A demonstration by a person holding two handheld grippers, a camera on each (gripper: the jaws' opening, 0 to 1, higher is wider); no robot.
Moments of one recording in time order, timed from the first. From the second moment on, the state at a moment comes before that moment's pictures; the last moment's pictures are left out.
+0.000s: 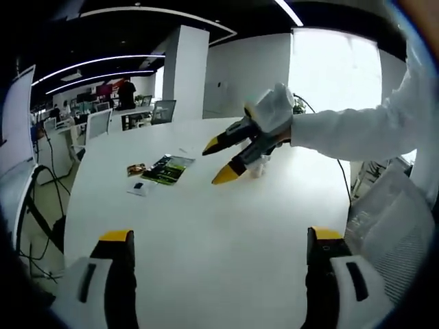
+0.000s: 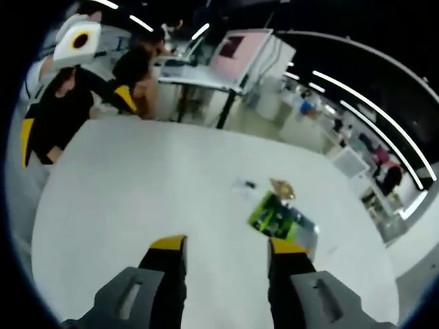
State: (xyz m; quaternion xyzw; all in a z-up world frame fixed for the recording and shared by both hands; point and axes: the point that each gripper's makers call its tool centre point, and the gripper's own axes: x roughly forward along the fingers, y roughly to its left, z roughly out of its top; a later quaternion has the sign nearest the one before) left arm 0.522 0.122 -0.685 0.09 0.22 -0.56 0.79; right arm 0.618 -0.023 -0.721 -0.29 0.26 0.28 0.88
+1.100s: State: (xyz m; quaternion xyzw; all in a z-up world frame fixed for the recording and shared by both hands) left arm 0.525 0.126 -0.696 0.06 0.22 -0.56 0.80; right arm 0.682 -0.016 -0.752 -0.35 0.28 0.31 0.84
